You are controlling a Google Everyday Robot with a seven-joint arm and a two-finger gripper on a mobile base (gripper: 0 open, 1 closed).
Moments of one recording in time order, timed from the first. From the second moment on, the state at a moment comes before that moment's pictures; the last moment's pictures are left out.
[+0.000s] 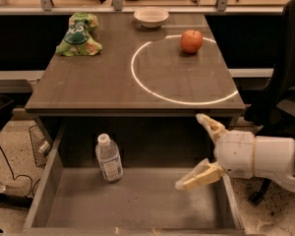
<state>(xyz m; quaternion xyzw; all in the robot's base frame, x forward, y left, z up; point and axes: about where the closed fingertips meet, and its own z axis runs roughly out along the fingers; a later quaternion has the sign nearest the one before) 0.424 -0.096 0.798 -0.50 0.66 0.27 0.49</state>
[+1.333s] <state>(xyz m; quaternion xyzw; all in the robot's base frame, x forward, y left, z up) 0.458 0.032 0.722 -0.50 0.61 0.36 0.49</state>
